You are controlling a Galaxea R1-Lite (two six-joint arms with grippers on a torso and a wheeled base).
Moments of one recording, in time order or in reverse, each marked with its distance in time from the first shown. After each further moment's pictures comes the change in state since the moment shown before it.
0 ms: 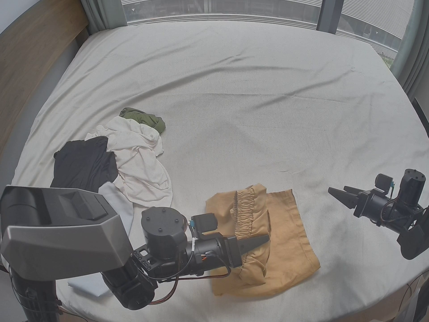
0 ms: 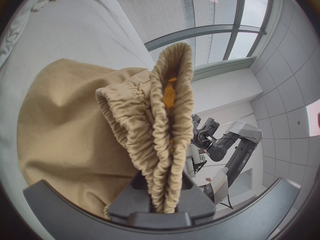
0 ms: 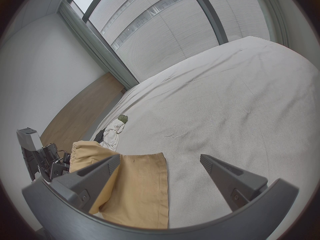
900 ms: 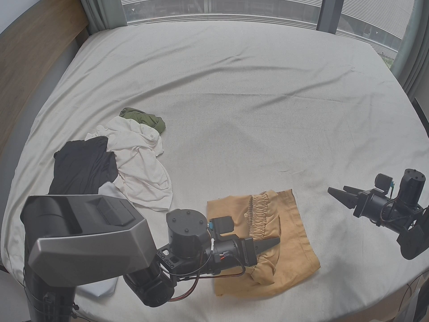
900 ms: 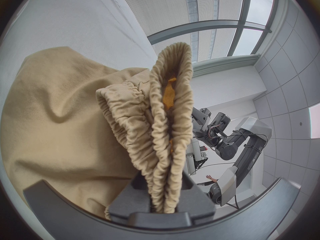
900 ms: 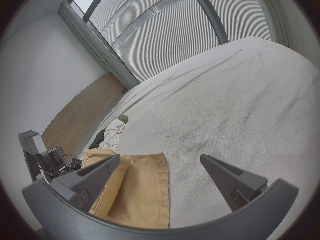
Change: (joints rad) left arm -0.023 0.099 -0.126 0.056 0.008 0.001; right arm 0.003 0.000 -0.001 0.000 0.001 0.000
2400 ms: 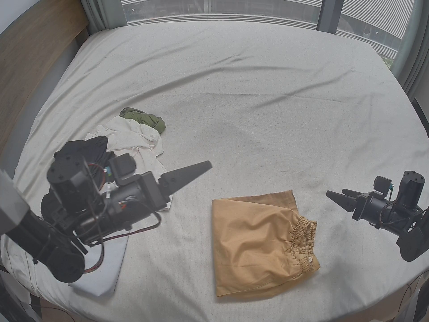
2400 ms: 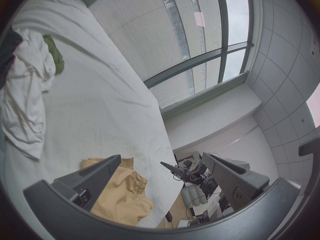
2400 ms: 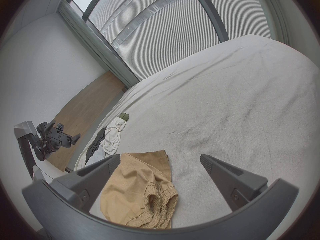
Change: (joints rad) left arm 0.322 -0.533 0.286 0.004 -0.025 0.012; right arm 0.011 0.000 0.019 0.001 -0.003 0.000
